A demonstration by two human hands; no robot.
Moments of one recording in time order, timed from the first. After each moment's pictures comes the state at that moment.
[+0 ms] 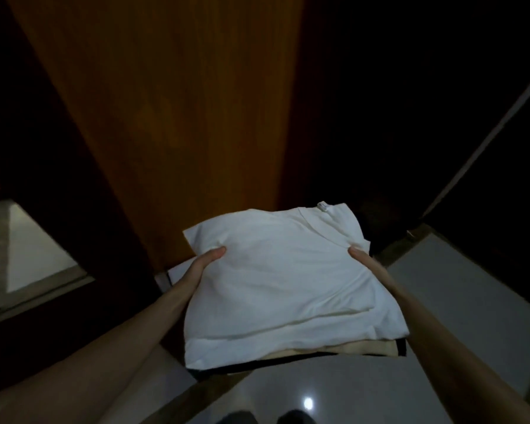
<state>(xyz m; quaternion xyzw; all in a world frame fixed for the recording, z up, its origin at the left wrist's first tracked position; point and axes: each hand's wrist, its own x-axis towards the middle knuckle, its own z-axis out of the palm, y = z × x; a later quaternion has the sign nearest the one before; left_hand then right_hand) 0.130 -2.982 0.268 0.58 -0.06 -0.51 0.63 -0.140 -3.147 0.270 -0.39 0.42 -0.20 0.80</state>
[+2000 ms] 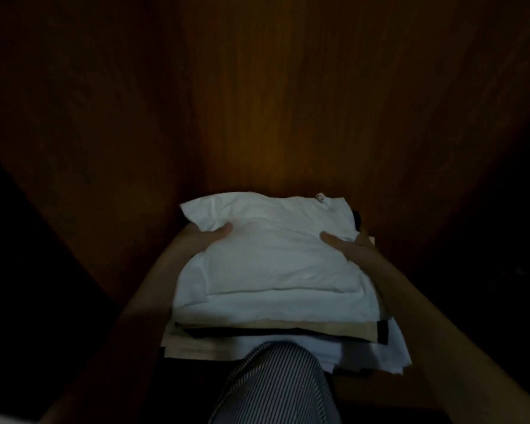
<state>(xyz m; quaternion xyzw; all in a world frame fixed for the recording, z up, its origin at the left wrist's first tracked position) 0.347 -3.075 -0.209 0.76 0.00 -0.19 0.62 0.244 -3.352 -0.201 -0.72 0.33 -0.03 0.61</state>
